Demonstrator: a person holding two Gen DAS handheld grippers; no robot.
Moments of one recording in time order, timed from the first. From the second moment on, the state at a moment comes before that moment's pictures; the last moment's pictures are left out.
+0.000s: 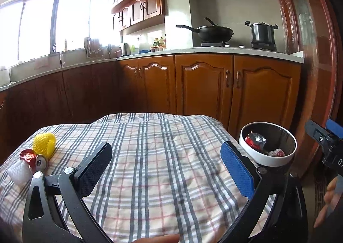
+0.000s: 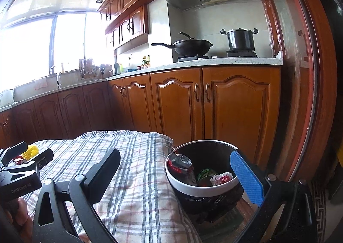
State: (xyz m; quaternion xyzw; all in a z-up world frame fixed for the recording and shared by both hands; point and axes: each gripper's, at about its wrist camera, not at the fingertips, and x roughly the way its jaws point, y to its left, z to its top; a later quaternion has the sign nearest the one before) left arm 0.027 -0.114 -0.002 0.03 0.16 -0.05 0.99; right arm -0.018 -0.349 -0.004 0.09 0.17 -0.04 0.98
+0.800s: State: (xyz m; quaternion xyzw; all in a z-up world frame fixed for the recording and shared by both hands) left arm 0.022 -0.117 0.002 0.03 0.16 -0.04 0.99; right arm -0.018 -0.346 -0.001 0.08 0.17 -0.04 0.98
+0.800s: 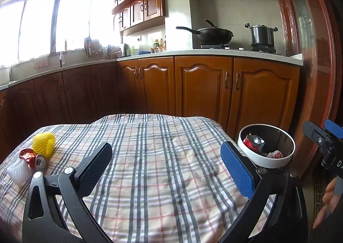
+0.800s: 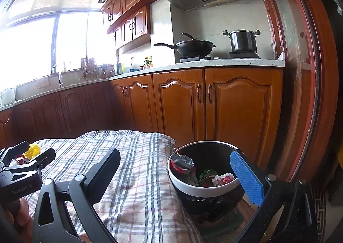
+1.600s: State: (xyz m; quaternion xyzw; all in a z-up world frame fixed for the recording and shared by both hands) left arm 0.020 -0.121 0.002 0.03 0.16 -0.05 0.99; right arm -0.020 -0.347 0.003 0.09 0.16 -0.04 0.98
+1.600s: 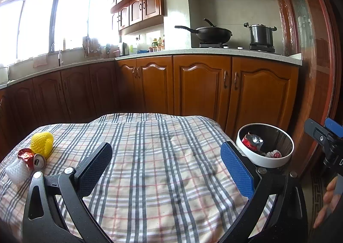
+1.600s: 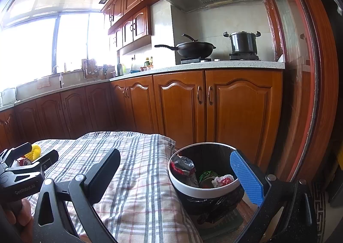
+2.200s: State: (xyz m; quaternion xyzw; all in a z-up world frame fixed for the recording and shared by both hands) left arm 0.023 -0.121 0.000 0.02 0.16 -0.05 0.99; right arm -0.017 -0.348 0.003 0.08 0.17 -0.03 0.98
